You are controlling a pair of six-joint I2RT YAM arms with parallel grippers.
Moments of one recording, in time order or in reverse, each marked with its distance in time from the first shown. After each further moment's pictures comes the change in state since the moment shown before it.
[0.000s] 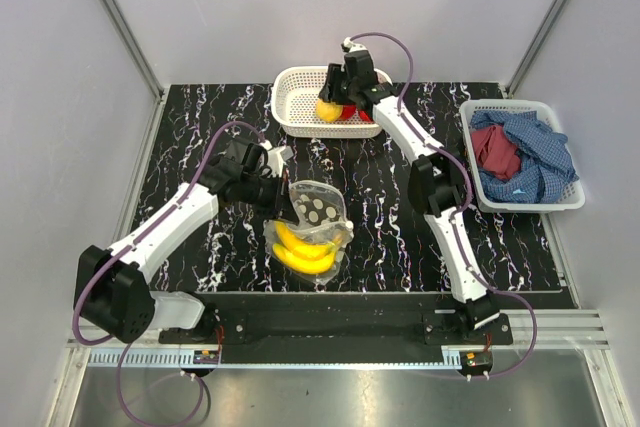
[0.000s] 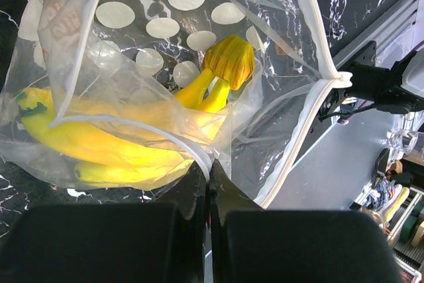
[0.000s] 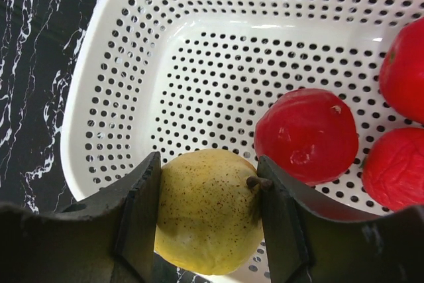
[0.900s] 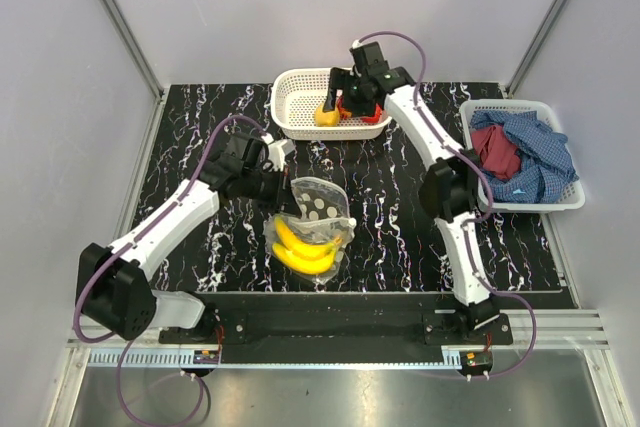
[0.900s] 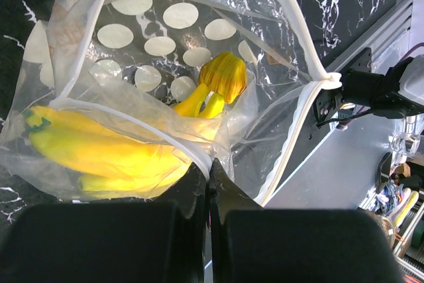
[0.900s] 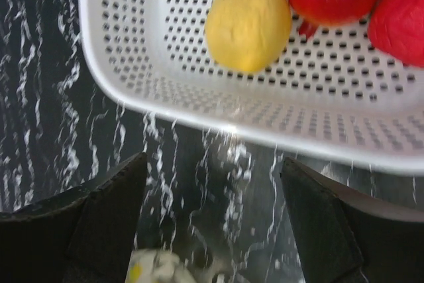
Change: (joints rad) left arm 0.000 0.011 0.035 0.016 -0.004 0.010; right arm -0.002 -0.105 -0.002 -0.364 -0.101 0.097
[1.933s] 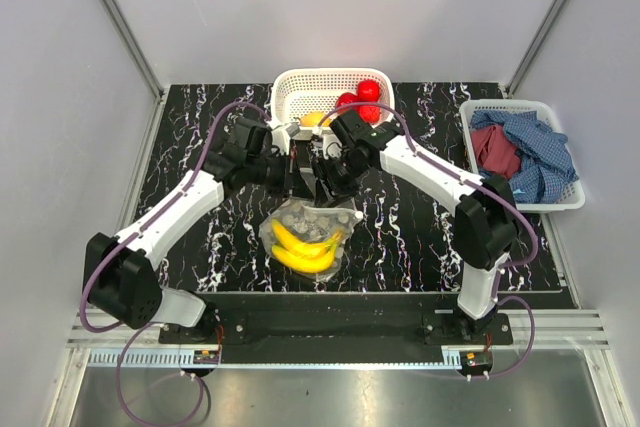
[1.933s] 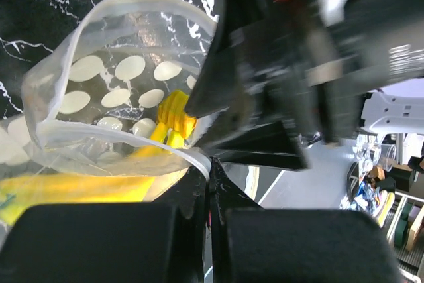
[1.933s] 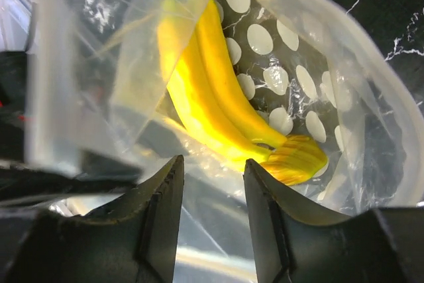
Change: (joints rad) left arm -0.001 0.068 0.073 0.132 0.081 -0.077; right arm 0.245 -0.581 -0.870 -0.069 -0.410 -0.156
